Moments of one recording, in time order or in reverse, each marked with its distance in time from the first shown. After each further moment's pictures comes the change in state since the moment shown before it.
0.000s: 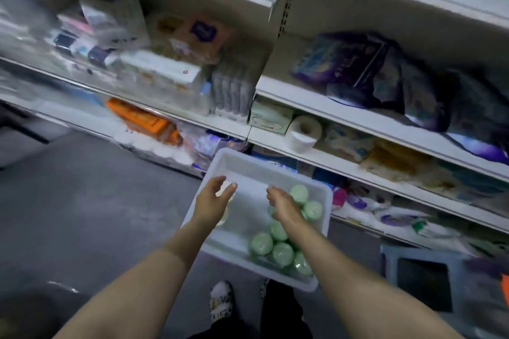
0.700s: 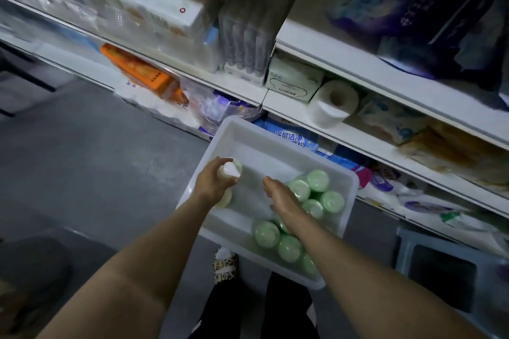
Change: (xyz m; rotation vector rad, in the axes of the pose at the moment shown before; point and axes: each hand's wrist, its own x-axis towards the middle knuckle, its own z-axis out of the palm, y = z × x) left_hand 0.067 -0.065 0.016 0.254 -0.021 -0.107; right_hand 0.086 0.052 0.026 -0.017 -0.163 0.114
